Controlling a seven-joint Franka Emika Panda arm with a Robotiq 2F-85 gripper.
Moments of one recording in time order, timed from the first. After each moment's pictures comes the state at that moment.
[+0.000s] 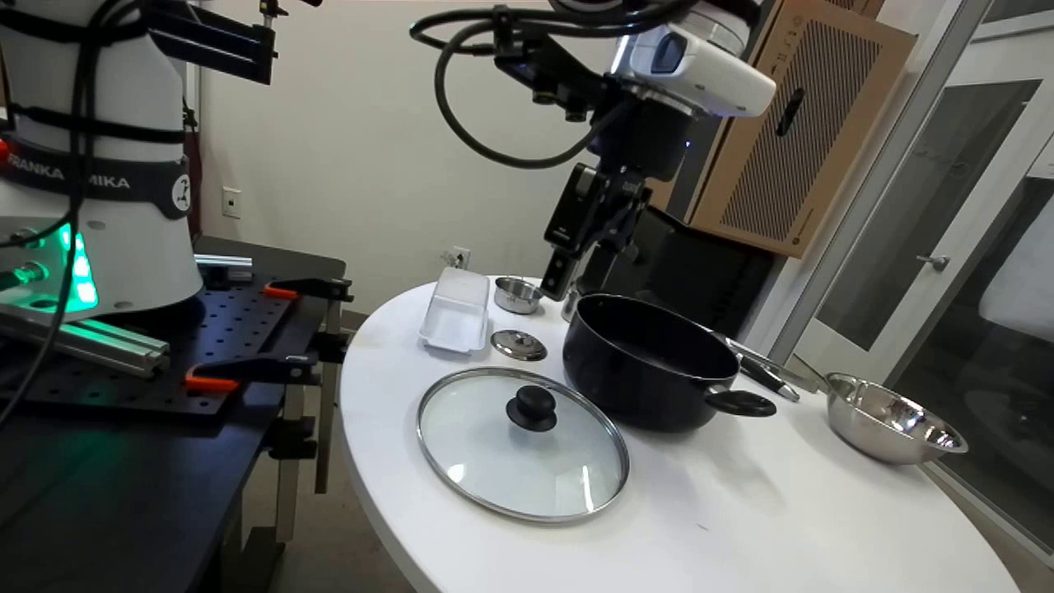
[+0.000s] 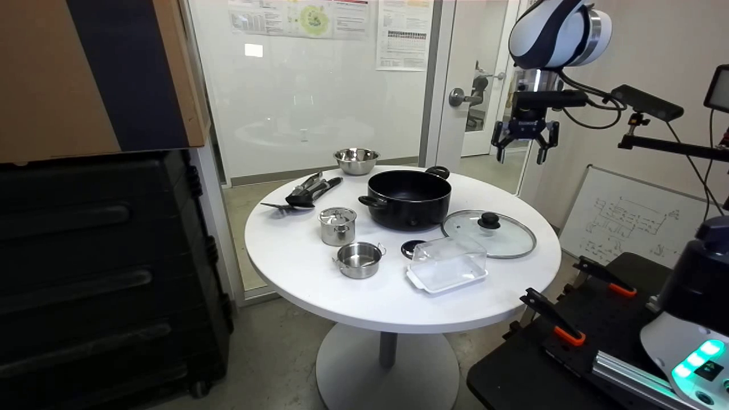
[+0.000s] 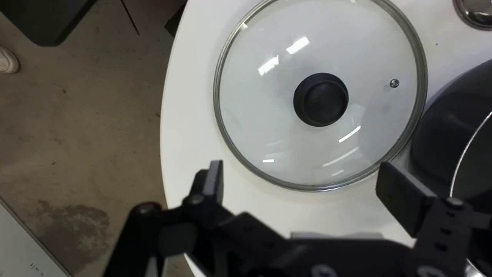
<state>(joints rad) -0.25 -0.03 -0.12 -2.44 -0.07 2.35 0.44</state>
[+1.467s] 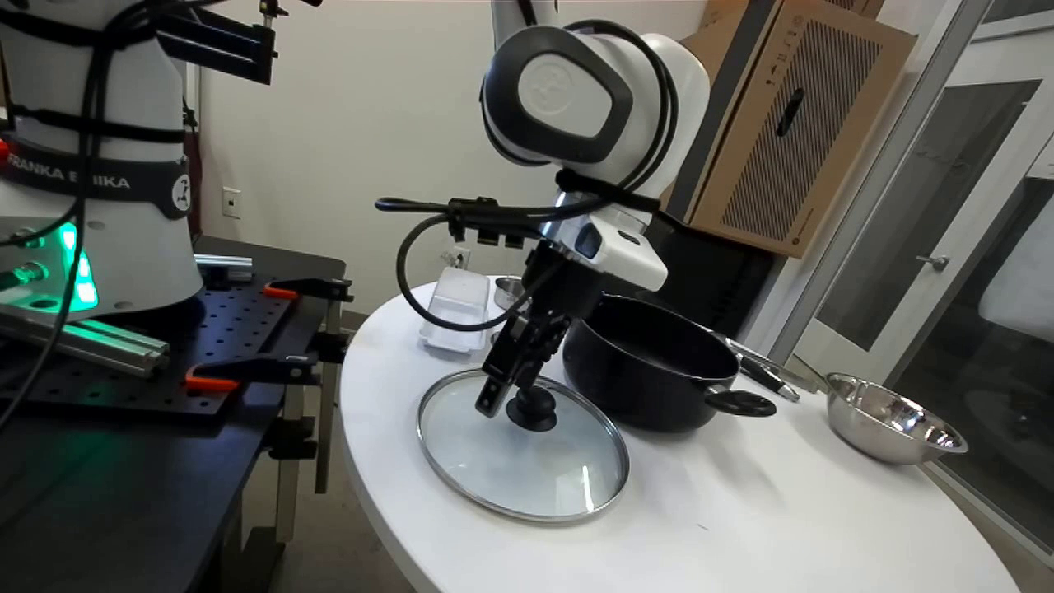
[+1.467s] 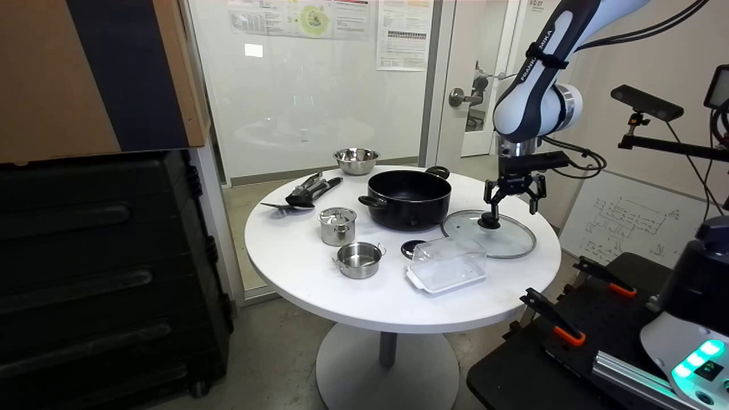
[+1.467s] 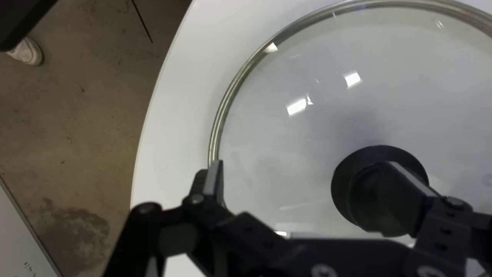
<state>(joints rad) -0.13 0.28 -0.19 -2.48 -0.18 2.61 0.50</state>
